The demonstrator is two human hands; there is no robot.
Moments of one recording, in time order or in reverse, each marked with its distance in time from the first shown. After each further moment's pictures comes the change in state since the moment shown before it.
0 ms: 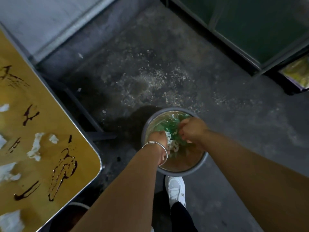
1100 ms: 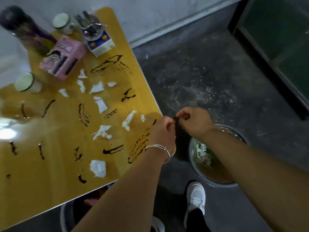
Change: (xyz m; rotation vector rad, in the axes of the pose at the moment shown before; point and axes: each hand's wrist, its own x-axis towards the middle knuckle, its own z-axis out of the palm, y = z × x) left_hand -0.076 -0.024 -0.173 0.080 0.355 0.553; right_hand -0.106 -0.159 0.084 -0.235 0.093 -0.542
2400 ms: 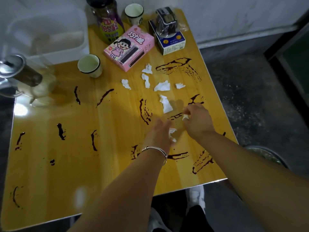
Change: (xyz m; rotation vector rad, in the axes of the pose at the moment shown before) left_hand 0.024 -0.125 -0.196 0.425 -0.033 0.117; right_hand 0.027 -0.157 0.162 -0.303 0.098 -0.149
